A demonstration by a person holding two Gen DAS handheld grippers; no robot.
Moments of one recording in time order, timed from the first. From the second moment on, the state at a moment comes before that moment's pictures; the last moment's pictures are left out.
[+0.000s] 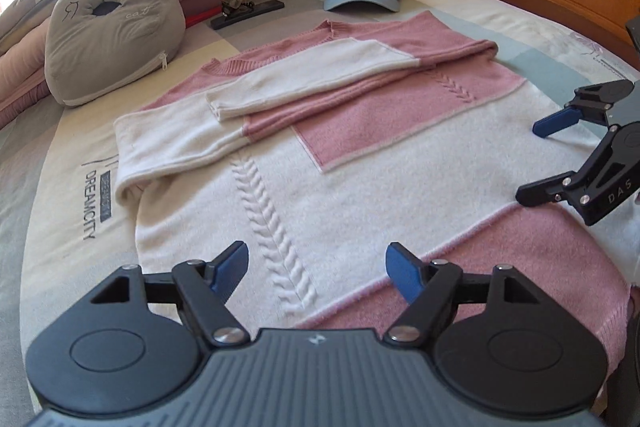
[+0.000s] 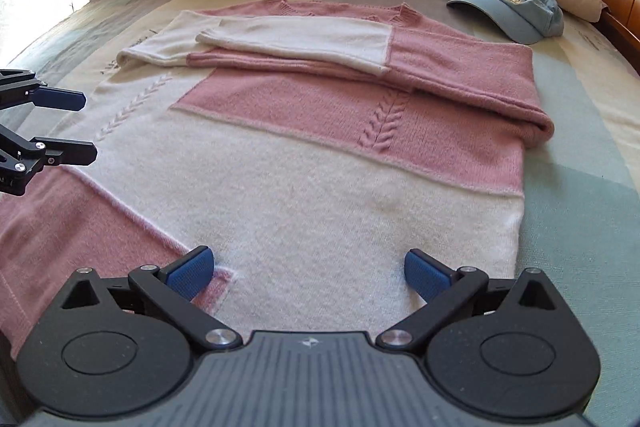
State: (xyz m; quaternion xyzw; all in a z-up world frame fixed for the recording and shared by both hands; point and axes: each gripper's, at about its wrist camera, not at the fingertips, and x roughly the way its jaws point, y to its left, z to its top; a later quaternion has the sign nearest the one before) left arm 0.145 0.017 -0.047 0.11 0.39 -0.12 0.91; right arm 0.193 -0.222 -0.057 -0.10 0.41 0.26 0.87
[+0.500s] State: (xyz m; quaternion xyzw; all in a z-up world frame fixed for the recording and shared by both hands) left arm 0.065 0.033 -0.060 0.03 0.39 -0.07 0.92; right arm 0.117 -0.267 -0.062 -0.09 0.36 0.25 0.90
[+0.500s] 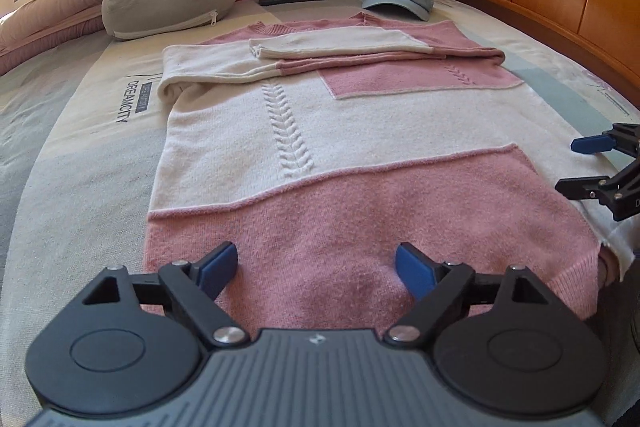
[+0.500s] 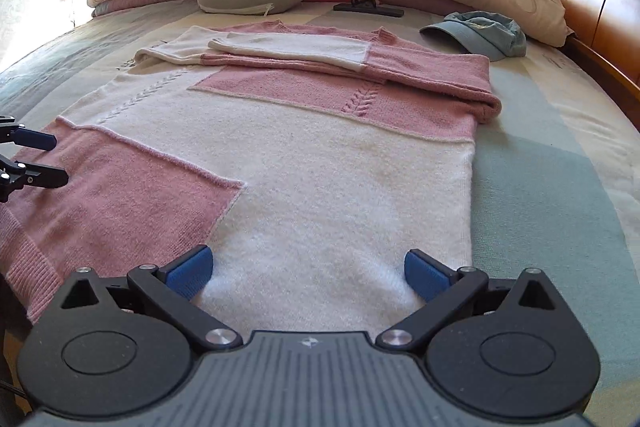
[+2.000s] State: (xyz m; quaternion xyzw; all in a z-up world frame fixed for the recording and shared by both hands) left arm 0.001 -0.042 -0.052 0.21 0.36 -0.21 0.89; right arm 0.034 -0.222 -0.045 -0.31 0.28 0.35 0.84
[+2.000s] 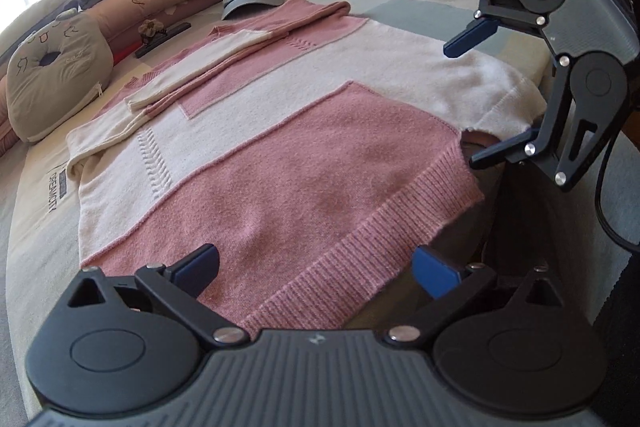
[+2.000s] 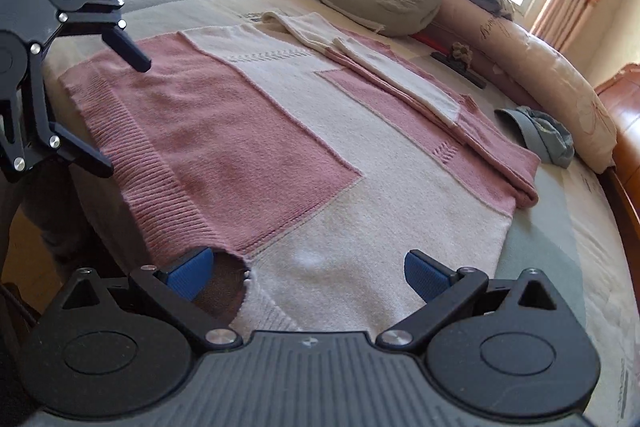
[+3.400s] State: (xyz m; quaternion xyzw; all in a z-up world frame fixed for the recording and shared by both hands) left arm 0.017 -0.073 -0.044 0.25 0.30 -0.20 0.90; right arm 0.018 -0.175 -0.052 -0.41 0.20 0.32 0.83
